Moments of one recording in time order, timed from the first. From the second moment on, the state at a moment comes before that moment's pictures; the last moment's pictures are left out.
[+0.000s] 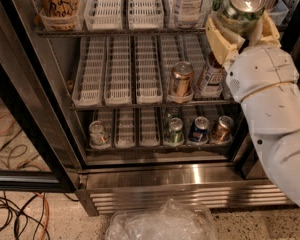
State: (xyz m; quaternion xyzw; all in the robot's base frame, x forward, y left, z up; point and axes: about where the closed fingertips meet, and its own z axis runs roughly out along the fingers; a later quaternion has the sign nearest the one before) arm 0.519 -0.162 1.077 -0.10 0.51 0.01 0.85
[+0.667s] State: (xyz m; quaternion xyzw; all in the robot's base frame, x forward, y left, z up) arm 0.505 -0.133 1.062 -0.15 0.51 0.05 0.84
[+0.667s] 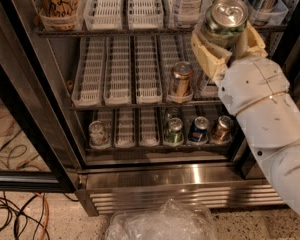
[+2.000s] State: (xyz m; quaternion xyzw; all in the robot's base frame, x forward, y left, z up) arm 0.442 -0.077 0.979 -0.19 0.57 0.12 0.79
